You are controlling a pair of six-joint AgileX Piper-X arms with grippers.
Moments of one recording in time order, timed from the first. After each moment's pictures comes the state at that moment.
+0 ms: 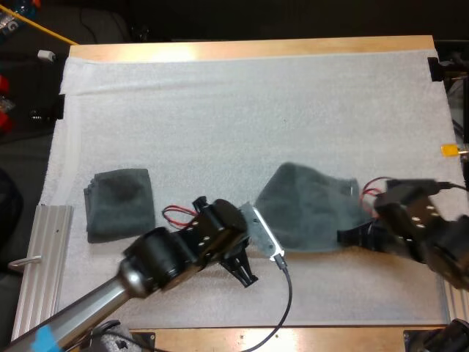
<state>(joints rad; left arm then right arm) -0.91 1.04 -0.96 0.98 -0.08 -1.64 0.61 0.90 -0.93 1.16 0.04 -1.30</state>
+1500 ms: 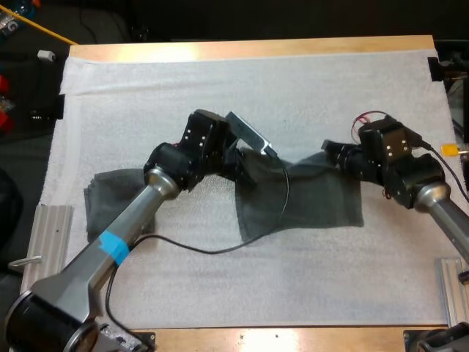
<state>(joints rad) -0.48 1.54 -1.13 0.61 0.13 -1.54 0.34 1.43 -0.95 0.55 0.00 -1.05</state>
